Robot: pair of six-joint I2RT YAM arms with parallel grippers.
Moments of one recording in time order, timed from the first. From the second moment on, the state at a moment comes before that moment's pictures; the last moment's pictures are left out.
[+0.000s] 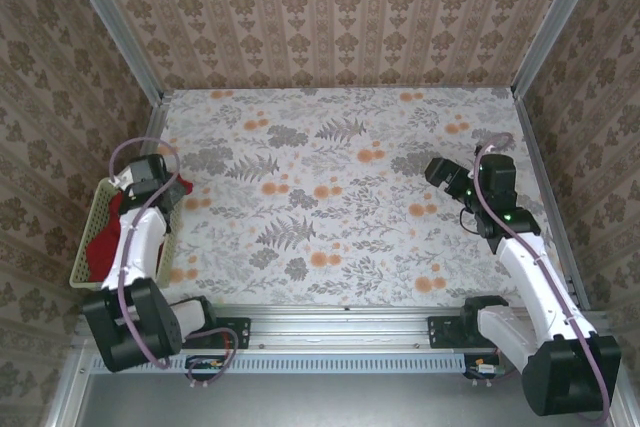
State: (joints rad) left arm 0.22 1.20 0.79 -0.54 -0.31 -0.57; right arm 0.01 0.93 0.68 -0.33 -0.11 0.55
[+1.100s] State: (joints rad) left arm -0.31 1.57 1.00 -0.42 0.03 -0.60; right arm 0.01 0.93 0.69 -0.41 -0.06 0.58
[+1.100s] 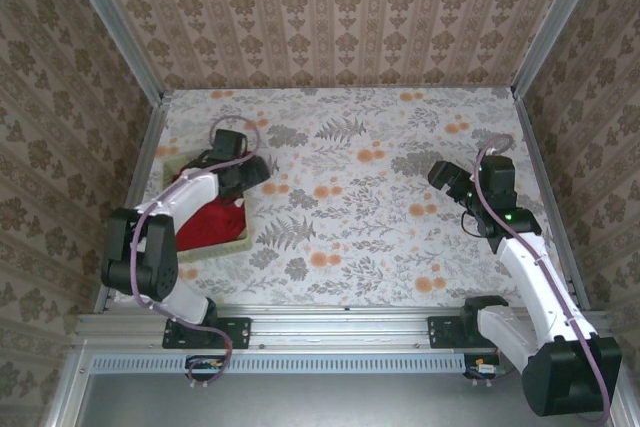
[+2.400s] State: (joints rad) left arm -0.12 1.60 0.95 -0.66 -0.11 -0.48; right arm 0.09 0.99 0.71 -0.40 -0.06 0.58
